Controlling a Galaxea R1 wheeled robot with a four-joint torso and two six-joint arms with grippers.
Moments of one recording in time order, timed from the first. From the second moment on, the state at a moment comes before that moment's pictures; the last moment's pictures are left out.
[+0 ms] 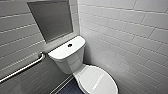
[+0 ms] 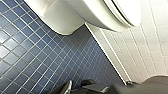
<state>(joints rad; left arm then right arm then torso) 1.00 2.42 -1.59 -0.29 0.03 0.15 -1.60 2.53 -2.04 0.11 0.32 0.20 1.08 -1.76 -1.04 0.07</state>
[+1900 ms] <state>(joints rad) 0.87 2.58 -1.72 -0.45 0.13 0.14 -1.63 2.68 -2.19 0.07 0.24 0.07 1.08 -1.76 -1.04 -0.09</state>
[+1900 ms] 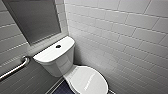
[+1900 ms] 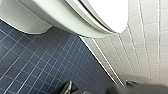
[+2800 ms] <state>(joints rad) 0.82 2.63 -1.77 -0.66 0.12 0.13 -1.68 2.72 -2.22 0.07 0.24 0.07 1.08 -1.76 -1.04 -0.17</state>
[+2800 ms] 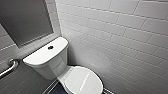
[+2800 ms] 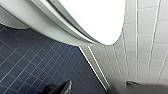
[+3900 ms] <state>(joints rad) 0.77 2.73 -1.93 -0.83 0.07 0.13 -1.69 2.80 -2.31 0.07 0.25 0.07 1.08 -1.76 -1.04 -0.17</state>
